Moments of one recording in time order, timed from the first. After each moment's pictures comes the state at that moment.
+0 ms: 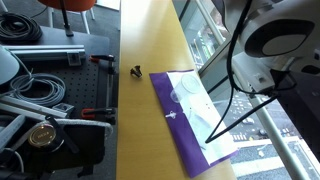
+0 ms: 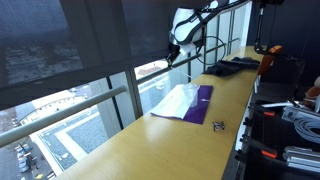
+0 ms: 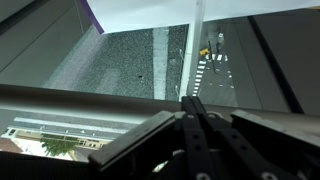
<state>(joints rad) -0.10 0.82 -0.05 -1.29 -0.07 2.61 -0.13</state>
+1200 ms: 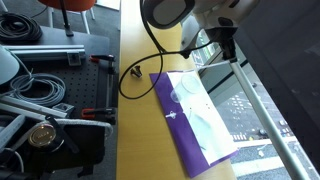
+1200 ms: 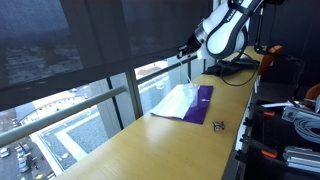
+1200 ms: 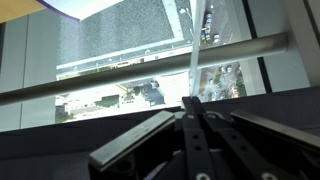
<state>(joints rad) 0.43 0.37 -0.41 -2.26 0.23 3.58 0.14</state>
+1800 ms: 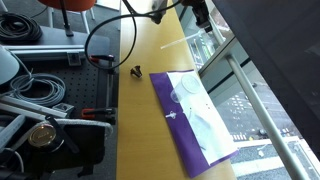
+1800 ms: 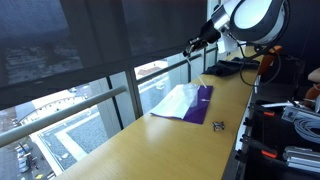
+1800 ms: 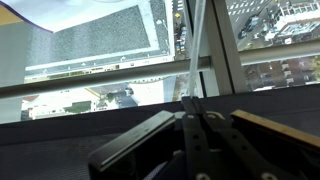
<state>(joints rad) 0.76 0.08 -0.53 -2.54 0.45 3.58 -0.12</state>
